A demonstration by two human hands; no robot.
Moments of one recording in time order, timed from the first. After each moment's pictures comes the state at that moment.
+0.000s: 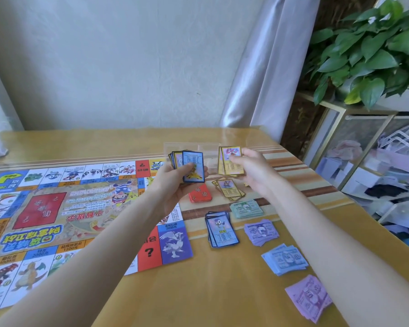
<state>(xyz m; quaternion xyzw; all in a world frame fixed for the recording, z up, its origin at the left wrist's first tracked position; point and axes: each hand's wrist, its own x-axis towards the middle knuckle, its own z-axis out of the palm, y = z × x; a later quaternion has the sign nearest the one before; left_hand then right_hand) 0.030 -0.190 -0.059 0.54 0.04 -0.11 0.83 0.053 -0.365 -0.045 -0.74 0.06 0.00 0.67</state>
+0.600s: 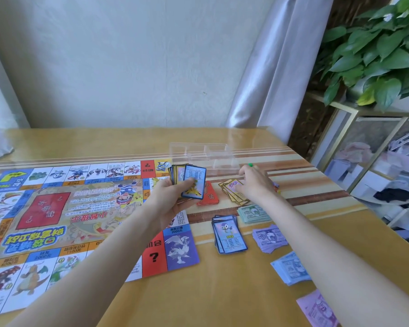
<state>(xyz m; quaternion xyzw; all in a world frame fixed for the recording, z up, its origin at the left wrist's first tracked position) 0.032 -0.173 -0.087 0.56 0.09 -0.14 0.81 0.071 -0.370 -0.082 -0.99 0.07 -0.01 0.14</state>
